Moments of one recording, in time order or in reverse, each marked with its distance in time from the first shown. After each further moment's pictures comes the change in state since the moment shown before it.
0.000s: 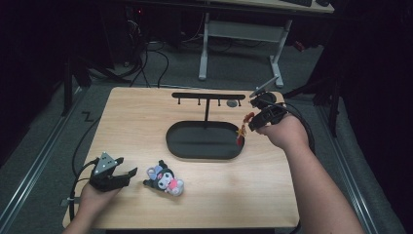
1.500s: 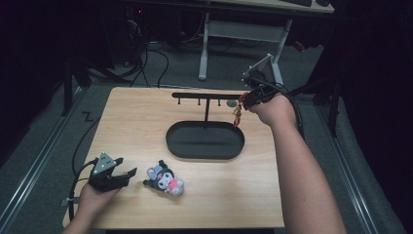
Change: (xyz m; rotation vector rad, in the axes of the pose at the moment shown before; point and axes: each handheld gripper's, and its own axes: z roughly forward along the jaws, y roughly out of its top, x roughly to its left) left arm 0.002 -0.001 -0.001 -0.001 -0.006 -0.009; right arm -0.006 0.056 0.000 -0.063 -0.057 0.036
